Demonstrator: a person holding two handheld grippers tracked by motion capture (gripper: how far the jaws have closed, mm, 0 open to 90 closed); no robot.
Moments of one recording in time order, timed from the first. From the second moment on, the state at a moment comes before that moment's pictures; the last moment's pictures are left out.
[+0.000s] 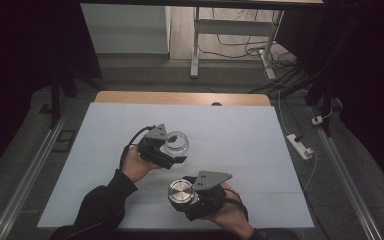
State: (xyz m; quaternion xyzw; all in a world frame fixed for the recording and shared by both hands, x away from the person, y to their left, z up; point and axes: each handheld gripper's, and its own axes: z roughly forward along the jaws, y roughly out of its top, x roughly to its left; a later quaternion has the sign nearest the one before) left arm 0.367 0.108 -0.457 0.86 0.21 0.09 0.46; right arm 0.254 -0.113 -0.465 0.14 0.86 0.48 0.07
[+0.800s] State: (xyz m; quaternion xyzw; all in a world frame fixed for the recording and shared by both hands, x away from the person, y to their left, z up) left arm 0.405 0.098 -0.481 0.85 0.25 0.11 0.45; right arm 0.272 -0.106 -0.497 0.15 0.87 0.46 0.07
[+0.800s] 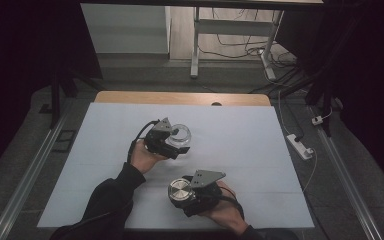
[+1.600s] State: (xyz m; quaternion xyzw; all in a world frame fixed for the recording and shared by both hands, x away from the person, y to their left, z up) left arm 0.426 0.088 -0.512 0.85 0.27 0.12 0.43; right arm 0.296 -0.094 -0.532 0.16 0.89 0.41 0.08
